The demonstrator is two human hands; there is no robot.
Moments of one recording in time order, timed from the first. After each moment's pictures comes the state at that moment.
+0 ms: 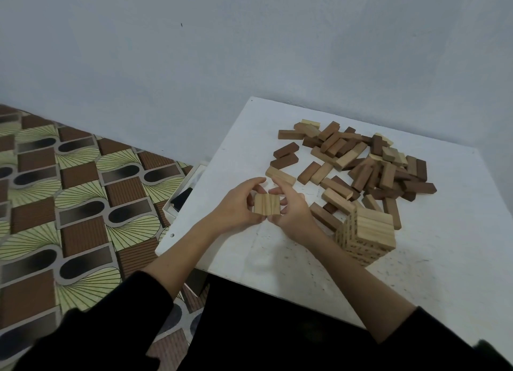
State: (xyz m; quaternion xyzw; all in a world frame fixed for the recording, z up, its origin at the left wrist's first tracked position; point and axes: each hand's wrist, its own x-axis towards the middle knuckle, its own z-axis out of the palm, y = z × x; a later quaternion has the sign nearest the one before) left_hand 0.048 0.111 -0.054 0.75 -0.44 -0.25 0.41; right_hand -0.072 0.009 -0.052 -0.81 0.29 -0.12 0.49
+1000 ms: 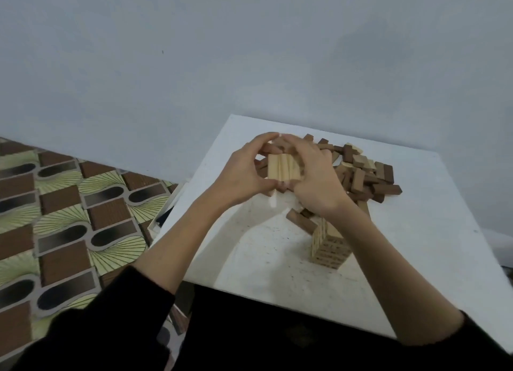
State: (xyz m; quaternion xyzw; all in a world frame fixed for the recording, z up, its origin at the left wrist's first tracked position) left_hand 0.018 0.083 0.058 0.69 -0.49 -0.18 0.51; right_hand -0.105 -0.015 0.069 -0.90 0.23 -0.21 0.29
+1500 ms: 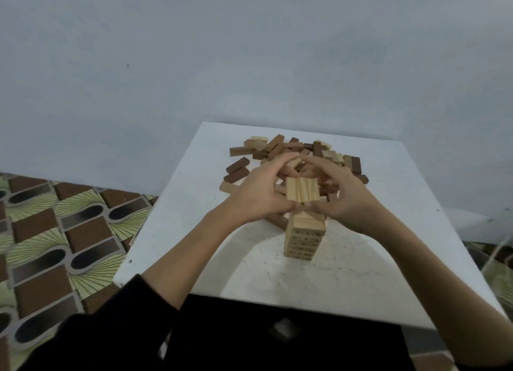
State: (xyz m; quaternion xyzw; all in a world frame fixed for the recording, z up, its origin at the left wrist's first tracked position) left_hand -0.052 0.054 0.062 0.66 -0.58 -0.23 0.43; right_hand -0.210 -0.045 0.071 -0.88 0.26 -0.19 0.35
